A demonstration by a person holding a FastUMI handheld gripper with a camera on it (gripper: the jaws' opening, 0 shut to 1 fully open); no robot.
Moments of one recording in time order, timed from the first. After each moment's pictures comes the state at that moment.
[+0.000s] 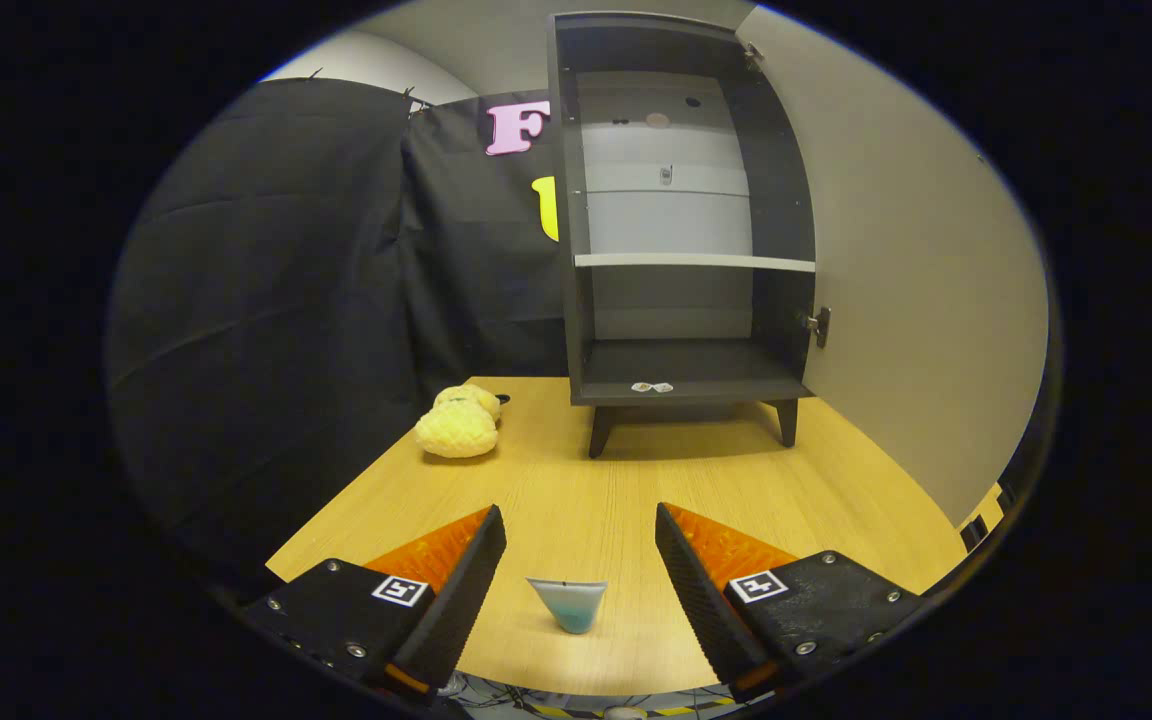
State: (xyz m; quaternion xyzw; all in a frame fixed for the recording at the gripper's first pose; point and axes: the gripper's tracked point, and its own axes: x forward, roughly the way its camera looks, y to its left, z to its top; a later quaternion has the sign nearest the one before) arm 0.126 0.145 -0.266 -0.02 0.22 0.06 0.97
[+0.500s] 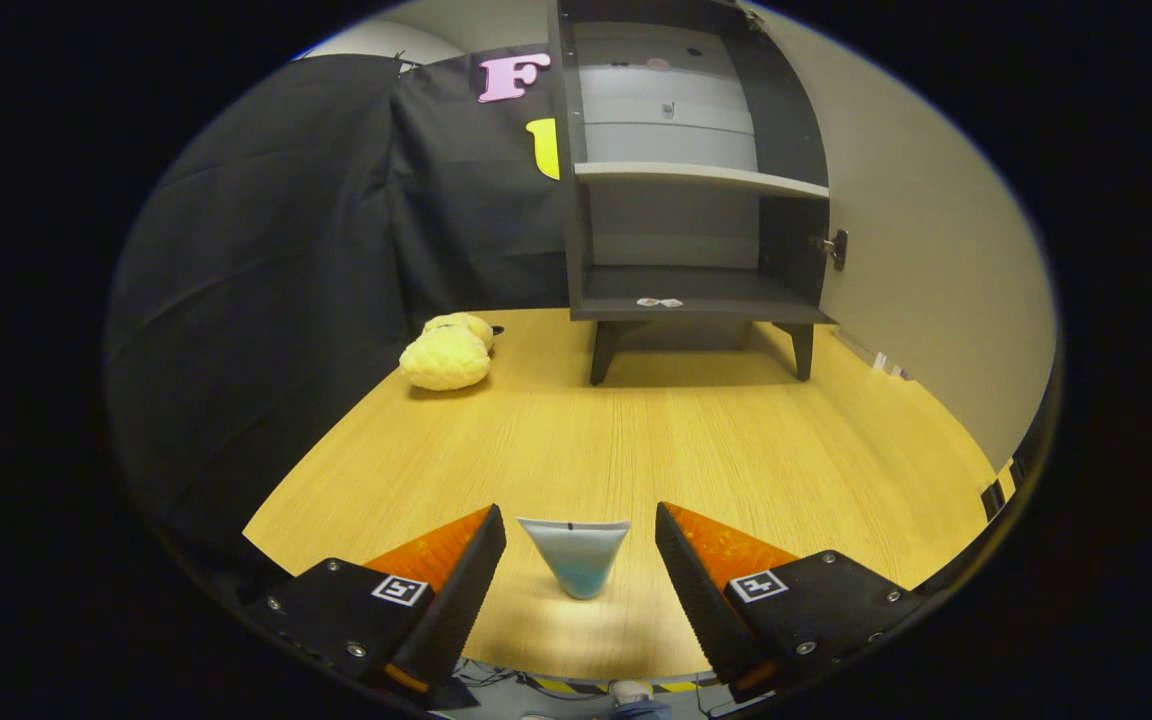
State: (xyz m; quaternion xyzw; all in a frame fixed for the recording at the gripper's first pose) arm 0.118 0.145 -0.337 -0.02 0.30 0.05 0.95
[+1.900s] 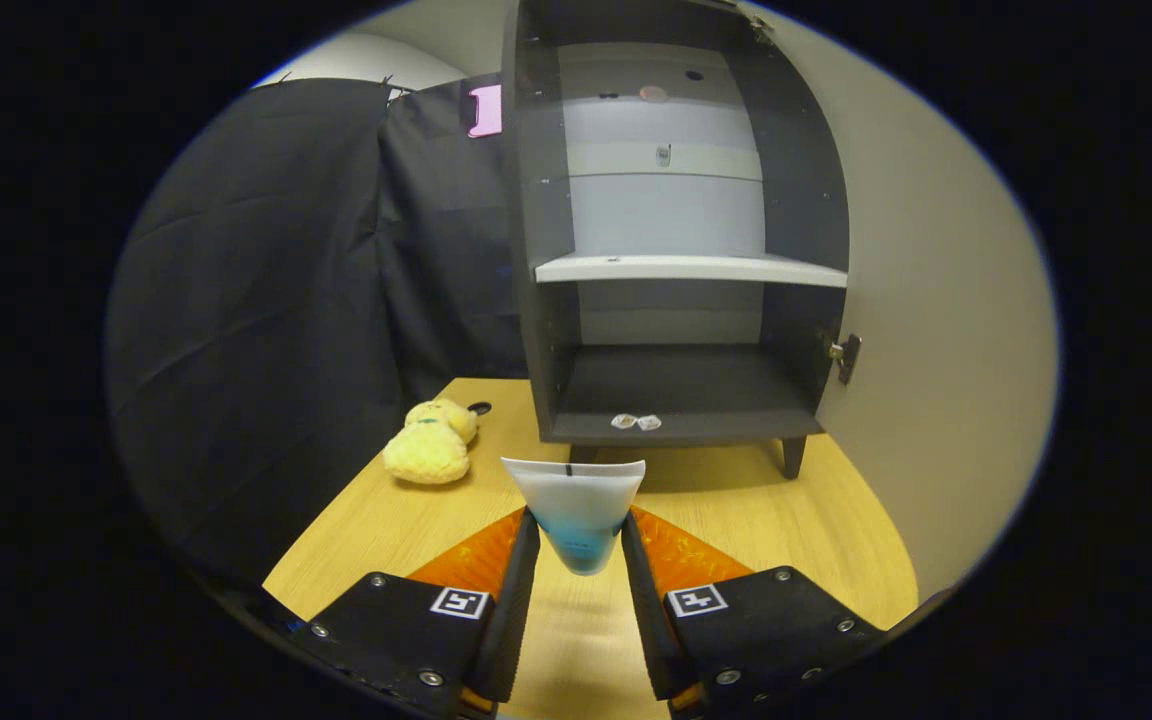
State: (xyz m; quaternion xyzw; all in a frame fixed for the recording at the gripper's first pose) arm 0.232 0.107 -0.209 -0.02 0.24 0.07 0.97
